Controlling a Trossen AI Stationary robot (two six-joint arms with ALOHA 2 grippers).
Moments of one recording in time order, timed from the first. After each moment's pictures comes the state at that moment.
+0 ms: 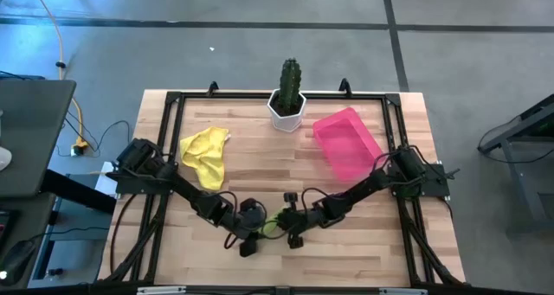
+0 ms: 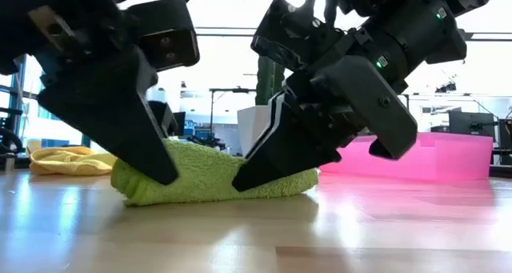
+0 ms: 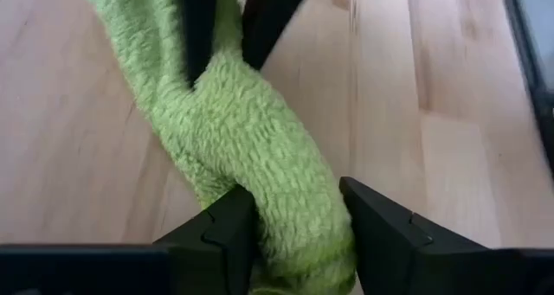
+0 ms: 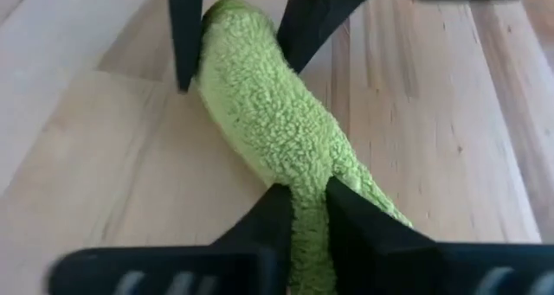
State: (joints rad) left arm -0.42 1.86 0.84 0.19 -0.19 -0.64; right arm 0.42 2.08 1.08 0.19 0.28 0.12
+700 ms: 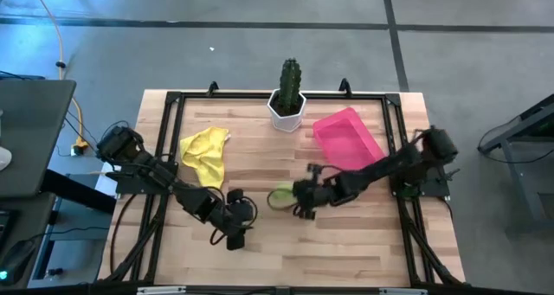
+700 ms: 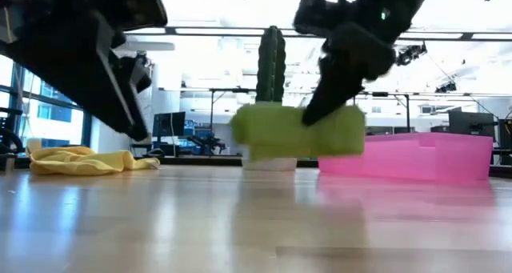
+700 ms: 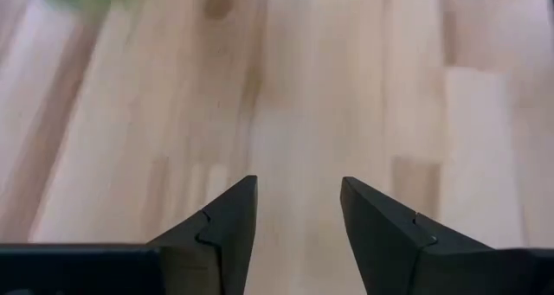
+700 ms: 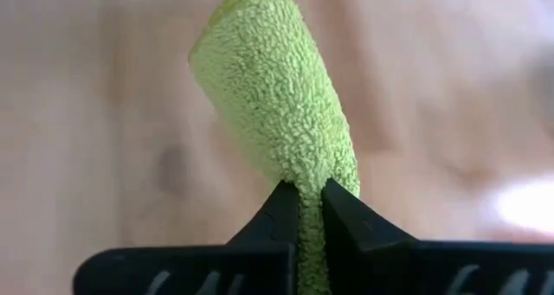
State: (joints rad) left arm -0.44 1.64 0.84 -0.16 -0.29 -0.60; right arm 0.31 1.73 1.07 -0.37 0.43 0.31
